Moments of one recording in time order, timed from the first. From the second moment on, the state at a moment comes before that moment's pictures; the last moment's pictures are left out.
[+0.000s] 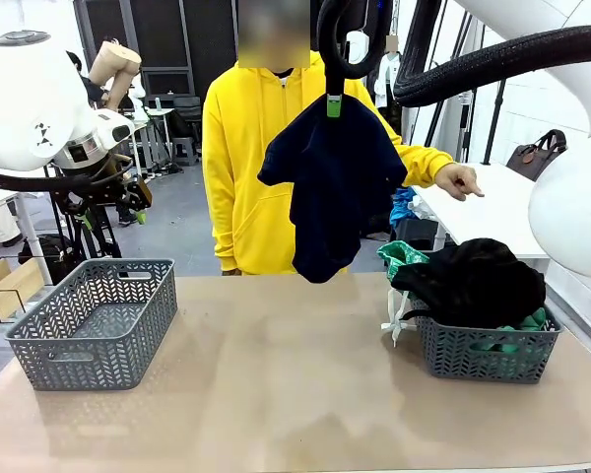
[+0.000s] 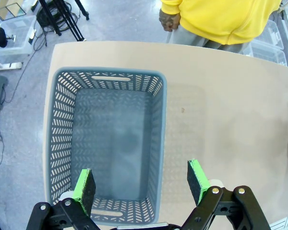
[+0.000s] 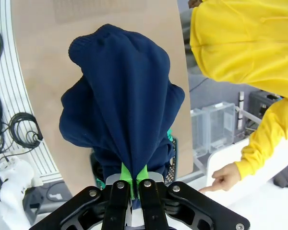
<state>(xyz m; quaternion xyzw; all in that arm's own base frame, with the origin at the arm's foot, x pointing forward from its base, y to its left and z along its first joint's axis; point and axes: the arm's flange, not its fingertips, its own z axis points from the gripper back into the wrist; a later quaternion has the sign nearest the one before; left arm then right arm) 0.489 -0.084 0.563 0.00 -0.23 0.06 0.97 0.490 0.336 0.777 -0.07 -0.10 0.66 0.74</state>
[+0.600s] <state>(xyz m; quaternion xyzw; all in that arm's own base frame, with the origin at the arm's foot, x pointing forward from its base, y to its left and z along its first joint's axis) 0.489 -0.084 0.563 0.00 -0.23 0.06 0.97 0.490 0.336 0.777 -0.07 -0.10 0.66 0.74</state>
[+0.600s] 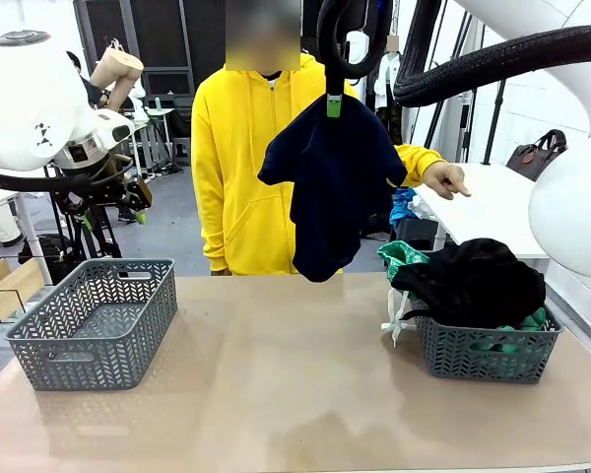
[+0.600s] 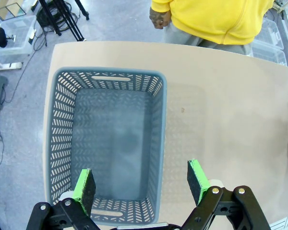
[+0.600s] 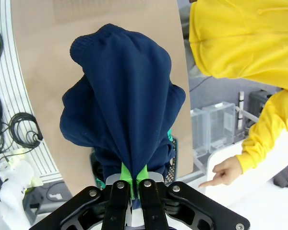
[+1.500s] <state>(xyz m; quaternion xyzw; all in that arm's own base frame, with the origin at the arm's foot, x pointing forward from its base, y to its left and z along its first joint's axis) 0.489 -0.084 0.563 0.00 -0.23 0.06 0.97 0.490 0.321 0.788 -0.08 -0.10 0.64 0.76</state>
